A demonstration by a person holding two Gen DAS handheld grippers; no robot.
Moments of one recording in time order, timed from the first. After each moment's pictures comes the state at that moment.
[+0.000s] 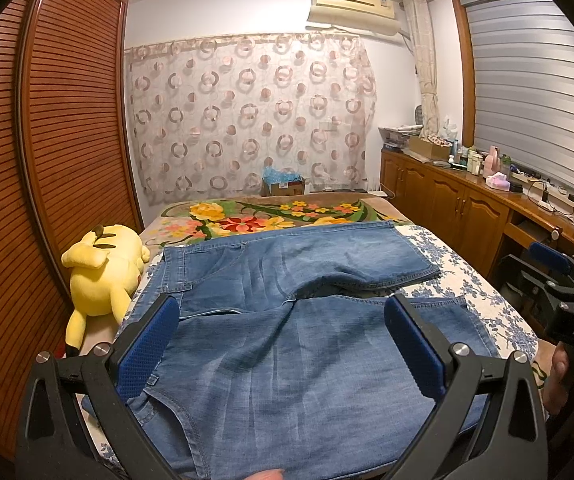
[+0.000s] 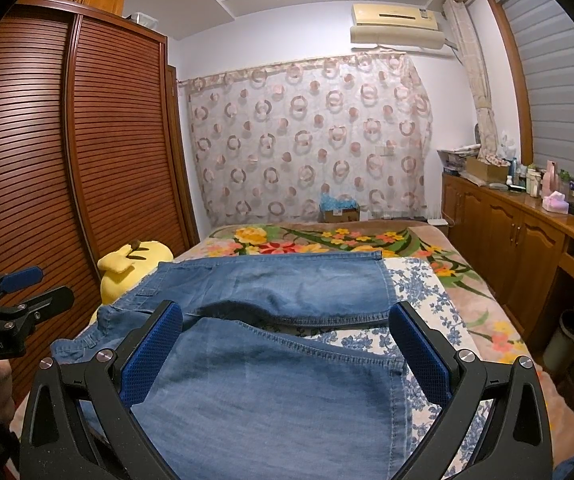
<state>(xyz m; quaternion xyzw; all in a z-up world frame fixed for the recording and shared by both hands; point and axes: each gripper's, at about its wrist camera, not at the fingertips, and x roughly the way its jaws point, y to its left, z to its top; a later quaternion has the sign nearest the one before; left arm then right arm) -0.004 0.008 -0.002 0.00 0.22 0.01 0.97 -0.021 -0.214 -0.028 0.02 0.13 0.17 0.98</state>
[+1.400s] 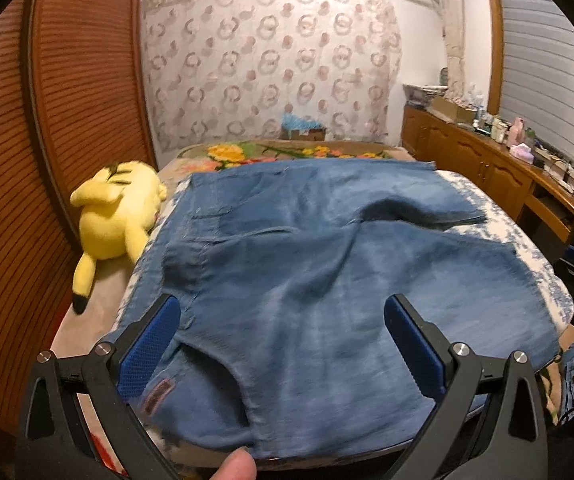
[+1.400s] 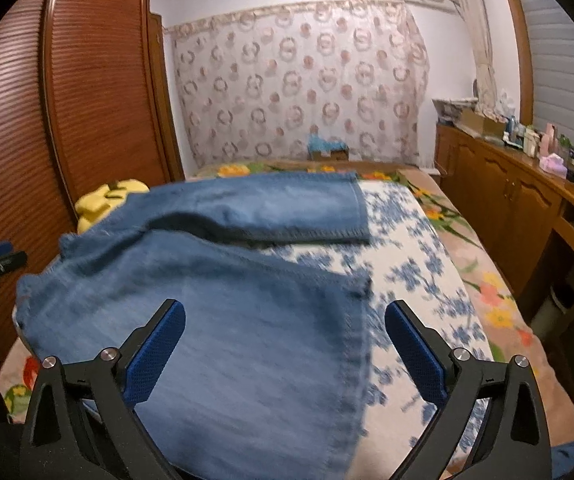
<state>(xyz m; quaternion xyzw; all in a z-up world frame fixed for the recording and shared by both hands) 0.013 0.074 -0.068 -0.02 0.31 0.04 0.95 0.018 -0.251 -0.075 0.00 0.24 0.15 0.96</state>
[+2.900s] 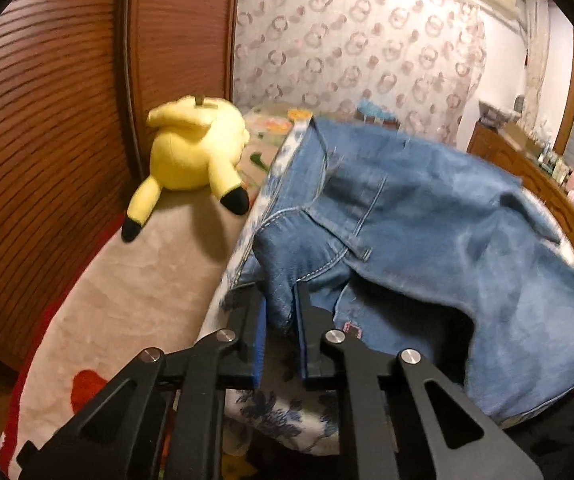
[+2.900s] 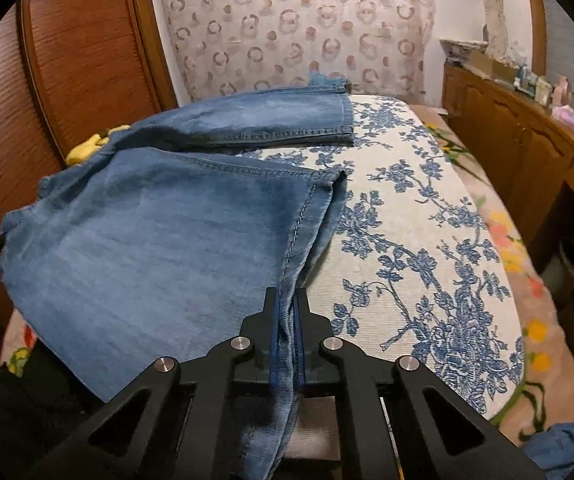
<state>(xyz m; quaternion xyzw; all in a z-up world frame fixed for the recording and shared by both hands) -0.015 0.181 -0.124 -0.10 0.33 0.13 0.93 0.007 -0.259 -0.086 0.01 0.34 0.17 0.92</state>
